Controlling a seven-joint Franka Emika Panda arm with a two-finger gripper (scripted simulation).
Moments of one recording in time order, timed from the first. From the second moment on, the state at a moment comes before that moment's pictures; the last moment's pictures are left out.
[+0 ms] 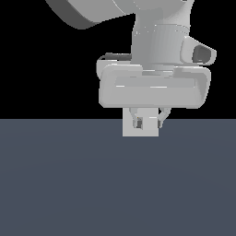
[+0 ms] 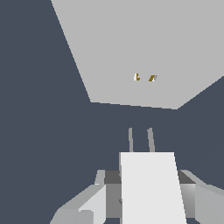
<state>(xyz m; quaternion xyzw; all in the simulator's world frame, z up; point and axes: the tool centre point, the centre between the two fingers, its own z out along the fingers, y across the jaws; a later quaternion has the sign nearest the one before) -0.049 -0.063 0.089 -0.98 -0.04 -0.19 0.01</state>
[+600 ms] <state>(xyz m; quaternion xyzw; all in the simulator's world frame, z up) -0.046 -0.060 0.100 -0.98 0.01 -0.18 0.00</state>
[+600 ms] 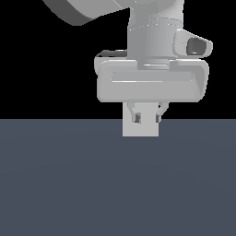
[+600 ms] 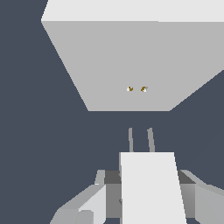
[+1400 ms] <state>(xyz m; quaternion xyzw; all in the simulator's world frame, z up) -0.039 -0.061 0.100 -0.98 0.01 -0.18 0.00</state>
